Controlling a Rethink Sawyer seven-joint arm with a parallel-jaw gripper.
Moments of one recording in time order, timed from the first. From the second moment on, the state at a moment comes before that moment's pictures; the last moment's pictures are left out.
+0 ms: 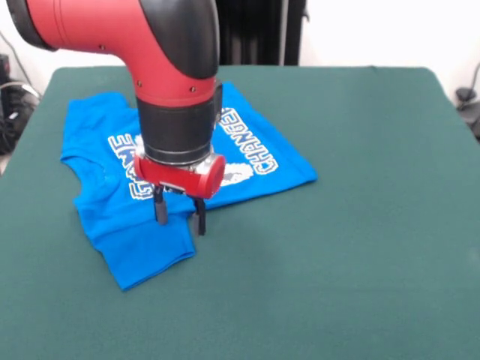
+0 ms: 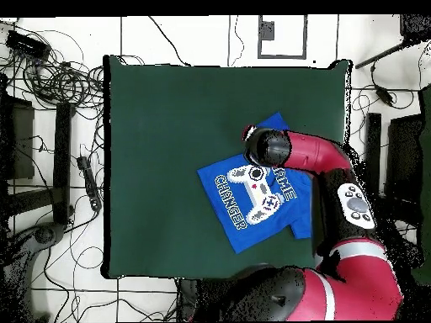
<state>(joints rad) -0.42 -0.35 0.16 1.29 -0.29 0.51 2.04</state>
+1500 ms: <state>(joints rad) -0.53 -0.65 0.14 1.52 -0.29 0.54 2.04</state>
